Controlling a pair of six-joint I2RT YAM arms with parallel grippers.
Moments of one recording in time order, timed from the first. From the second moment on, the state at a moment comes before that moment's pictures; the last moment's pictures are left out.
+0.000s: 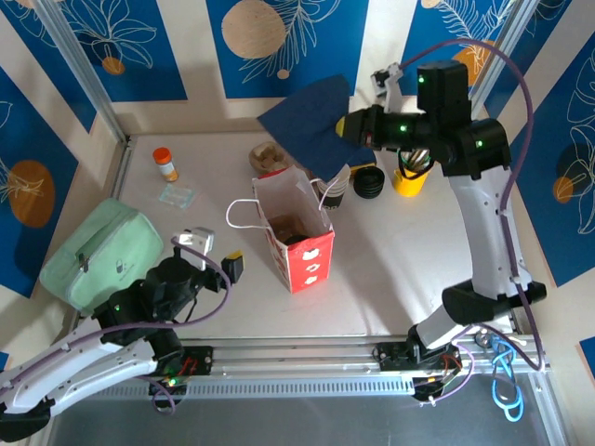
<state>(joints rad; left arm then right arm) -0.97 0.51 0.64 -0.55 -0.47 -0.34 0.37 1.54 2.21 -1.17 -0.61 0.50</state>
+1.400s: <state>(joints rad) -0.97 0.51 0.63 -0.48 -0.45 -0.31 0.84 1.72 1.94 -1.31 -0.04 0.63</state>
